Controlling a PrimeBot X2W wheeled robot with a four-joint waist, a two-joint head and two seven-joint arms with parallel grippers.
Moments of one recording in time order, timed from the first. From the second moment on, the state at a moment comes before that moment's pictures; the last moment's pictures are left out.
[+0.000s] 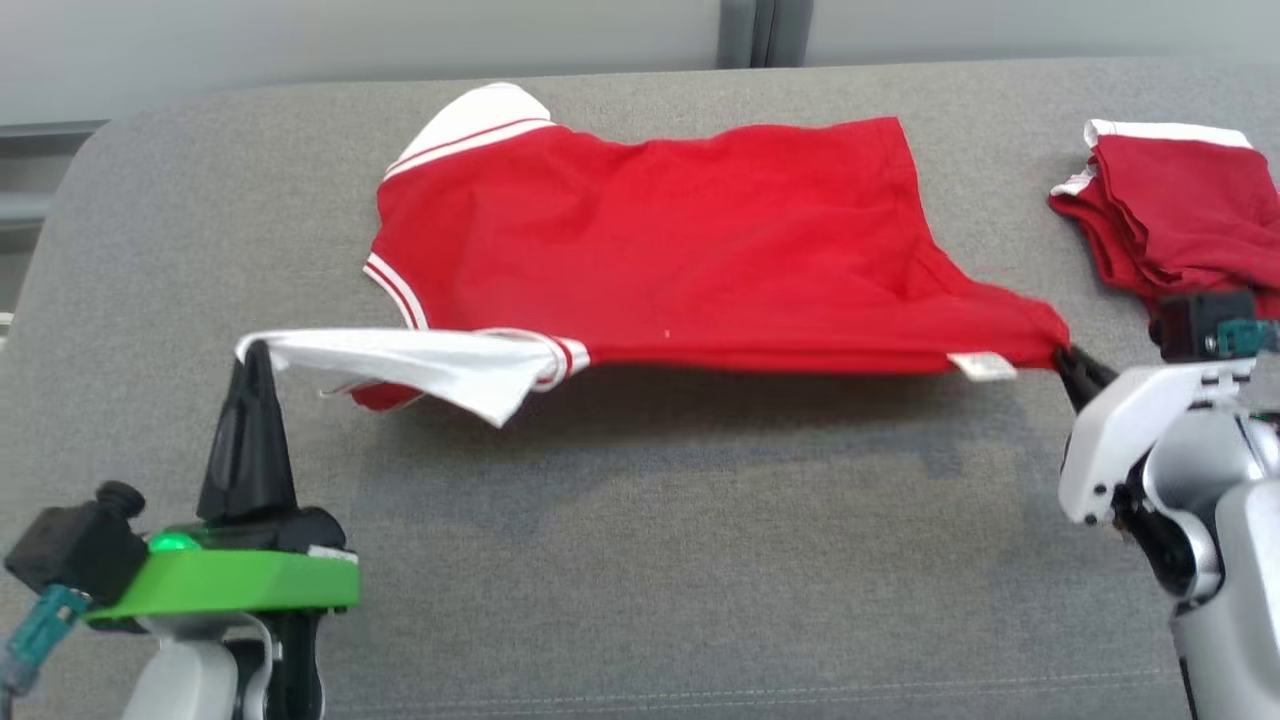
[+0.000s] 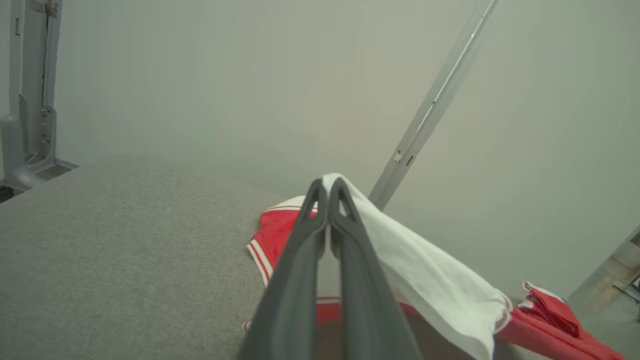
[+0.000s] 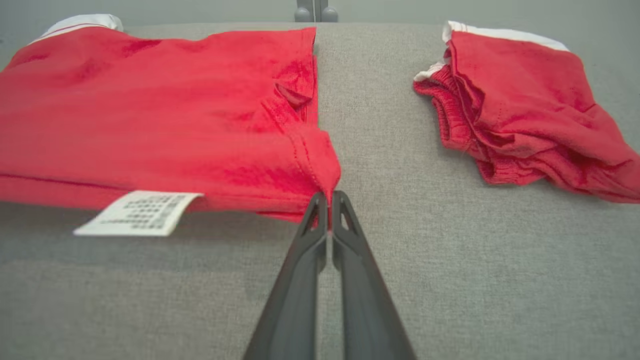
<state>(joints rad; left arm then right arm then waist) -0.14 0.22 -0.15 -0.02 -0.72 0.01 -0.26 -0.33 -0.24 -0.05 0.18 0.26 0.13 0.47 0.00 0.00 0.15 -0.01</state>
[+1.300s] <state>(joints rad) -0.11 0.37 -0.41 0.00 -0.46 0.08 0.13 -0.10 -0.05 -0.17 0.09 0.24 0.13 0.41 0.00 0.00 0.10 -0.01</state>
